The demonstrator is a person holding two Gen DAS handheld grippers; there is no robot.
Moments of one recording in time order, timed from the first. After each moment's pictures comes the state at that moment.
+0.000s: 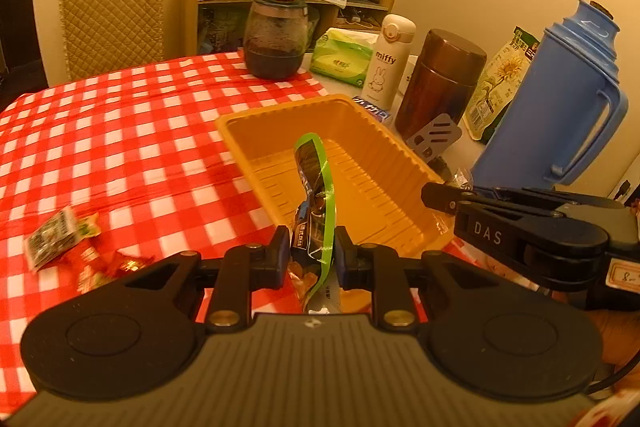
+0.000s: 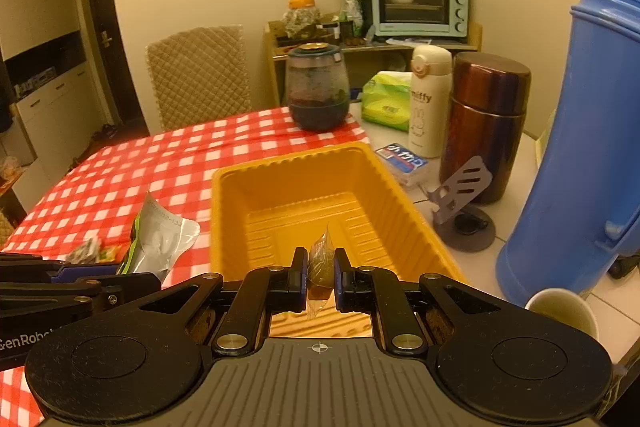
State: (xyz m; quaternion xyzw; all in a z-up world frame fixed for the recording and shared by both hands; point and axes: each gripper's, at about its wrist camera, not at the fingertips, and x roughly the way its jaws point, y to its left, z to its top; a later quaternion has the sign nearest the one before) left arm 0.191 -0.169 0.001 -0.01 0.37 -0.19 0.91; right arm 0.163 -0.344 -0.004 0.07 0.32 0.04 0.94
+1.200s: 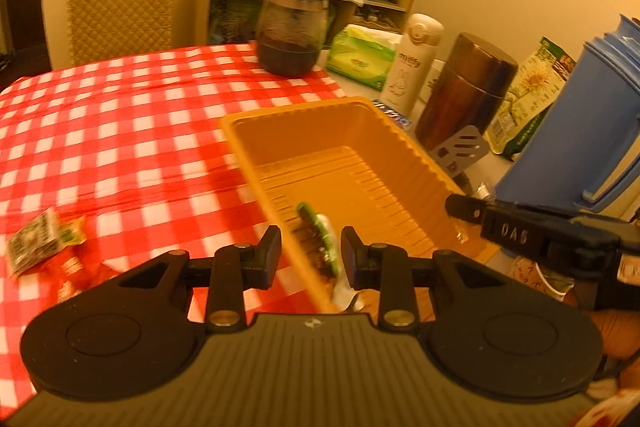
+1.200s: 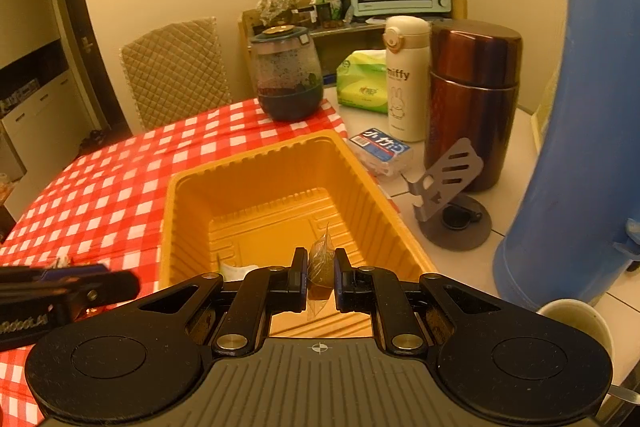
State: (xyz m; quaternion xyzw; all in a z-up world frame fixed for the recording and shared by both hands) left arm 0.224 -0.164 -0.019 -0.04 0.38 -0.16 0.91; right arm 0.203 -0.373 -0.028 0.10 0.34 0.03 0.93
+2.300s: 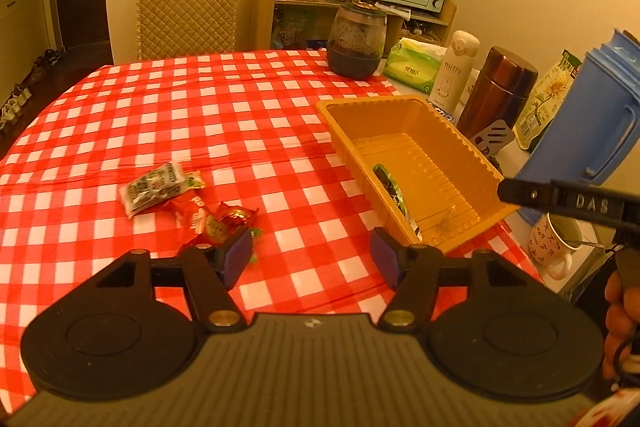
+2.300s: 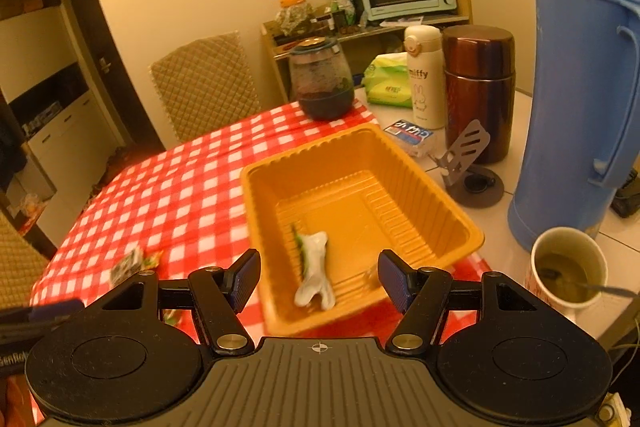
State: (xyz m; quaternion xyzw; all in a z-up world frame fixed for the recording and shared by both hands) left arm 0.124 -0.082 0.014 -0.04 0.37 -0.10 0.92; right arm 0.115 -0.335 0.018 0.14 0.34 0.05 0.93
